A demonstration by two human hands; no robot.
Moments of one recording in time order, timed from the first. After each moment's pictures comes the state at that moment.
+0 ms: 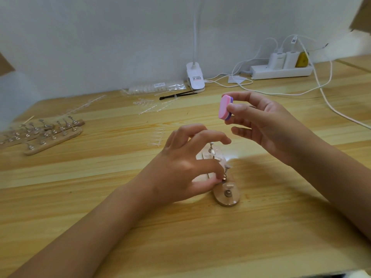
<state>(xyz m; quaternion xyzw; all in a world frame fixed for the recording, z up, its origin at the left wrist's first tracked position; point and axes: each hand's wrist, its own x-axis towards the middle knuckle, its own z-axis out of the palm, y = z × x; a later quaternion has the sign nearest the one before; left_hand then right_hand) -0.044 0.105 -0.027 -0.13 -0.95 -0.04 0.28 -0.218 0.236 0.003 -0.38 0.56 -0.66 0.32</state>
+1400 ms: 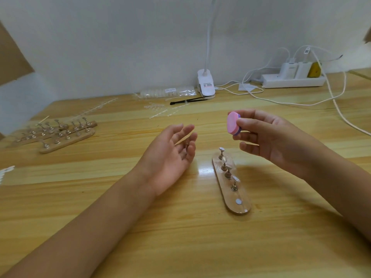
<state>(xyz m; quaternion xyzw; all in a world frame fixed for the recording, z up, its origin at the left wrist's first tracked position) -0.048 0.084 -0.011 0.24 -0.36 -0.88 0.19 -0.217 0.234 0.002 -0.35 0.54 -0.64 0.41</state>
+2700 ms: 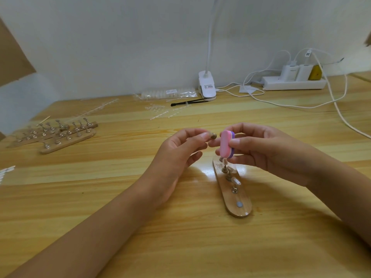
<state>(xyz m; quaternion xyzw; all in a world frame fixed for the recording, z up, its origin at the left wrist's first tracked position) -0.047 0.102 -0.014 0.18 -0.62 -0.73 0.23 -0.206 0.236 0.004 -0.41 0.53 -0.57 0.47</state>
